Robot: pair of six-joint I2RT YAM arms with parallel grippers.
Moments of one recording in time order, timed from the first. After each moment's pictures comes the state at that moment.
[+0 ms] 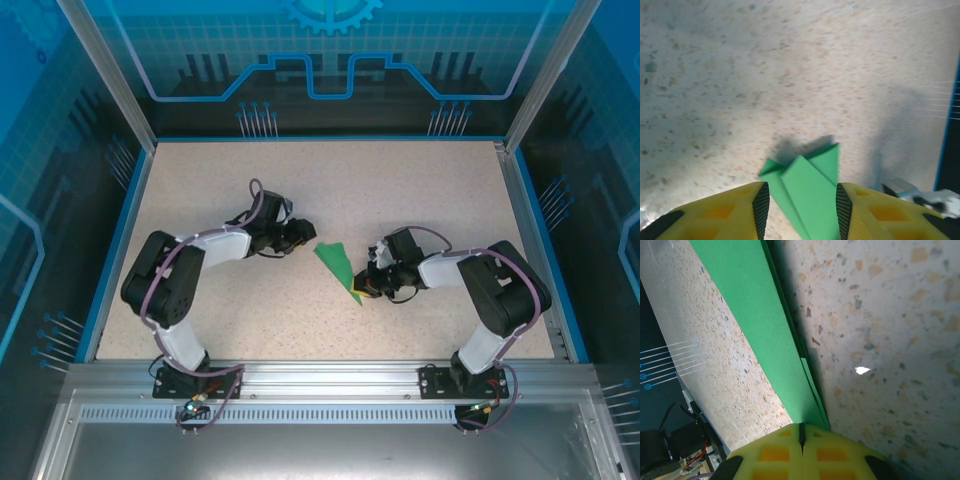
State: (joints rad) left arm -0.37 1.73 0.95 -0.04 0.41 -0.87; right arm 0.44 1.69 0.62 0.00 -0.70 0.77
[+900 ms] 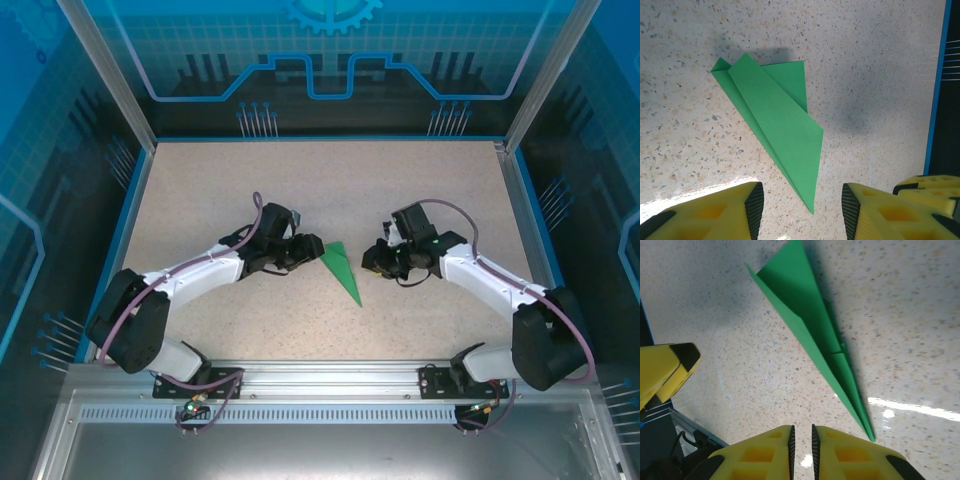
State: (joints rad) left arm -0.54 1.47 0.86 -0.21 0.31 -0.93; right arm 0.44 1.35 0.85 -0.52 -0.45 0.79
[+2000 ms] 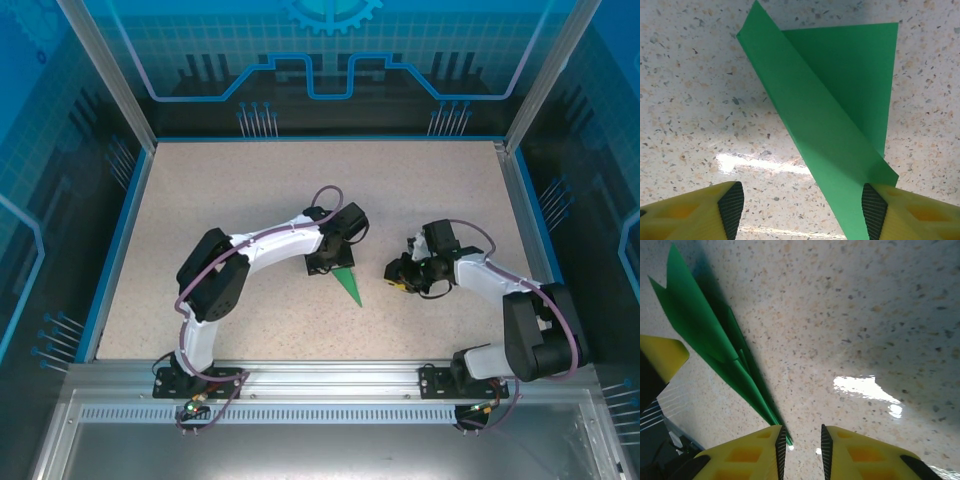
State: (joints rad) left arm -0.79 2.00 1.53 -0.92 -0.10 -1.06; right arm 0.21 1.39 0.63 -0.42 -0.59 0.63
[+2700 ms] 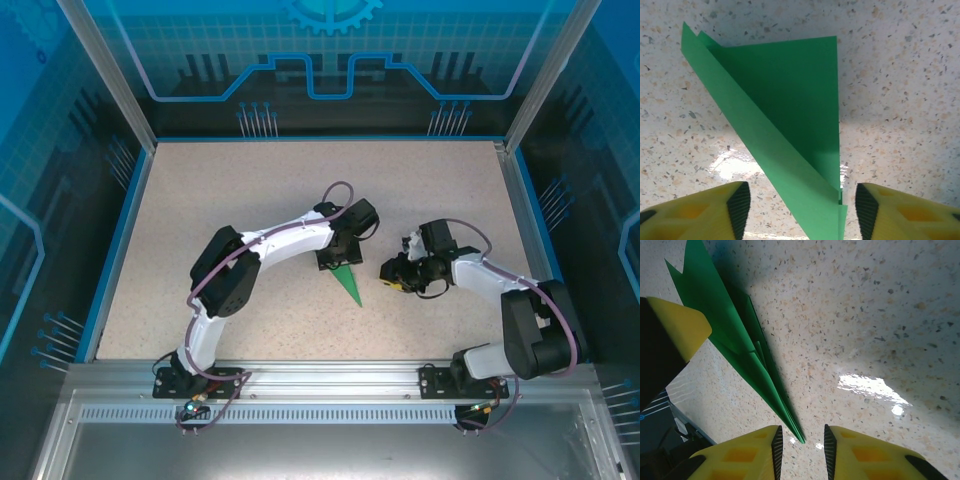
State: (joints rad) left arm -0.81 2.09 1.66 -0.96 -0.10 -1.05; right arm 0.24 1.40 0.64 -0.39 -0.63 0.62
